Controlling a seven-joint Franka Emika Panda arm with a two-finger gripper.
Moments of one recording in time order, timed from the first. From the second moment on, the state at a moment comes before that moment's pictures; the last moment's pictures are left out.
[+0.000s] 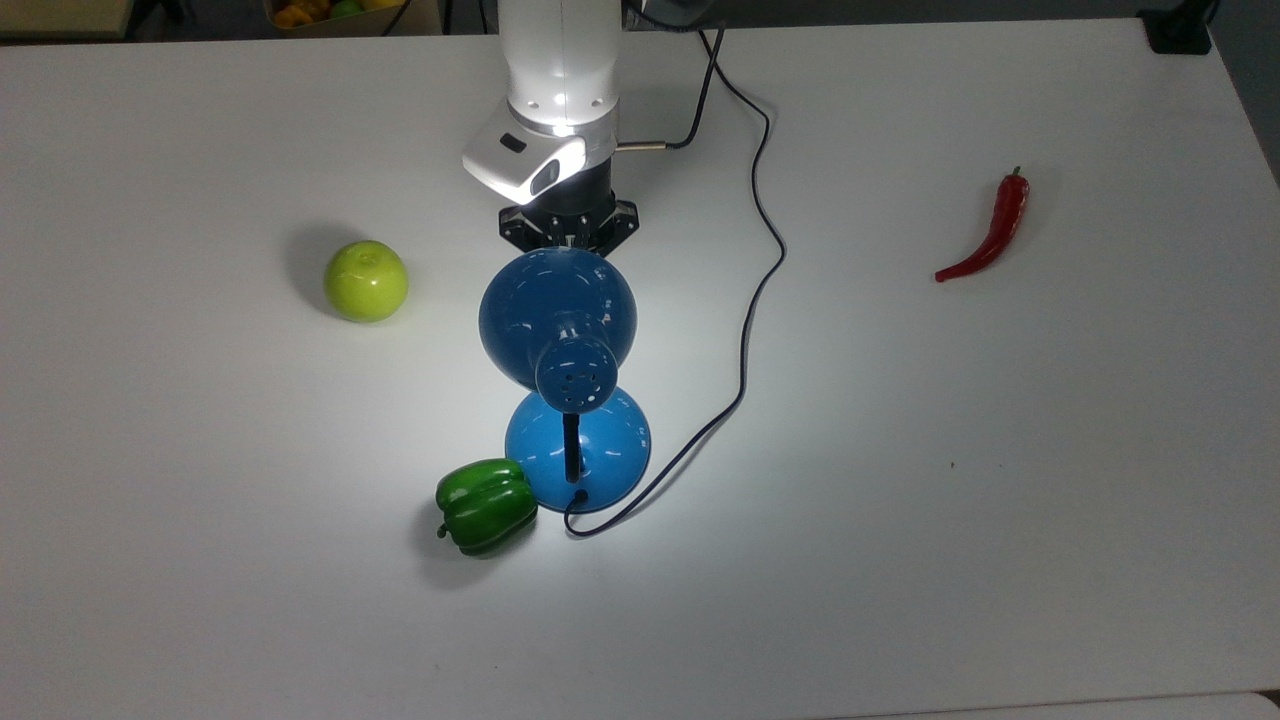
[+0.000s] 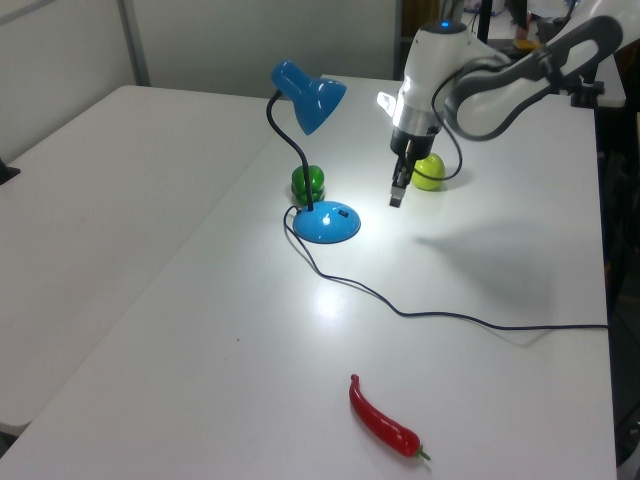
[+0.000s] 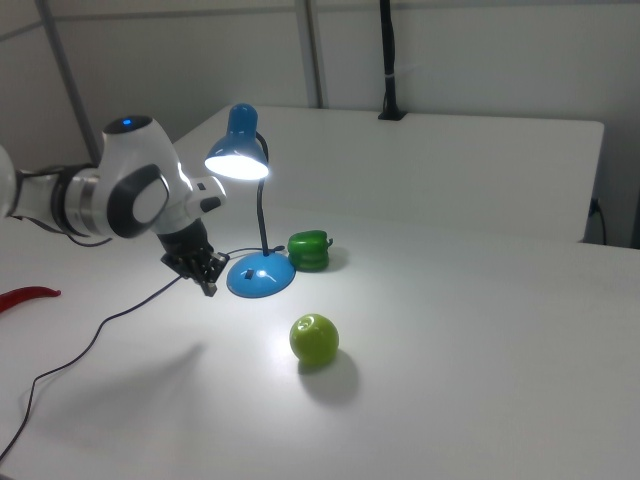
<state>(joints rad) 0.16 0.21 -0.03 -1.99 -0.05 2.38 -0.01</state>
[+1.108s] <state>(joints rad) 0.16 -0.02 0.01 -1.67 -0.01 1.66 0.11</state>
